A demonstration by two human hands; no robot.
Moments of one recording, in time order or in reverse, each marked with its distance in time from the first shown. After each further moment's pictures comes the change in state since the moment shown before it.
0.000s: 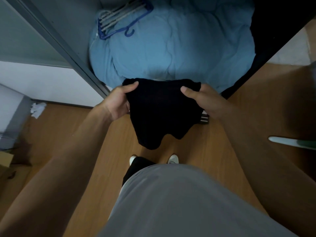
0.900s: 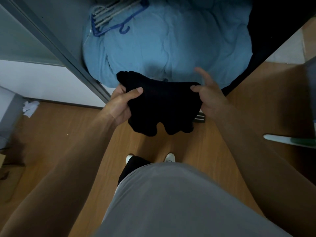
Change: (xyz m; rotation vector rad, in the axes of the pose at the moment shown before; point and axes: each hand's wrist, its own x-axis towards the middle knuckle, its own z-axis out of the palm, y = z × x) left_hand 0.004 -0.012 0.017 -0.176 -0.052 0.207; right_hand 0.009 -0.006 -0.005 0.409 0.232 0.111
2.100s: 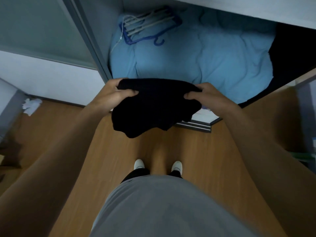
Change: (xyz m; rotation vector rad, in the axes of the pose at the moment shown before) left_hand -0.025 0.116 -0.190 0.634 0.036 0.170; right_hand 0.000 -0.027 0.181 -0.692 -0.208 -0.135
